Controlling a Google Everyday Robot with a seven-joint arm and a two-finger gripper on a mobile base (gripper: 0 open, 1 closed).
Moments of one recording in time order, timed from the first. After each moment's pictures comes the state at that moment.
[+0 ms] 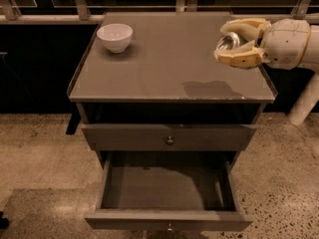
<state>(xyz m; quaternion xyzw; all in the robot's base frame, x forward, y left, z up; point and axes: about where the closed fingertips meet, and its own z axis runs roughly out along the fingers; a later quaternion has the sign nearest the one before) 0.589 -0.175 0.996 -0.52 0.53 0.19 0.64</state>
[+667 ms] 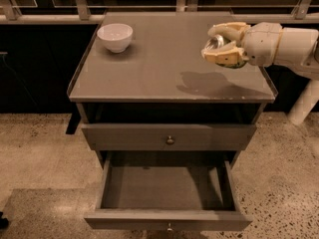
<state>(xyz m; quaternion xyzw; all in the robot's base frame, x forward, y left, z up) 0.646 -0.165 0.962 -0.50 0.56 0.18 0.63</state>
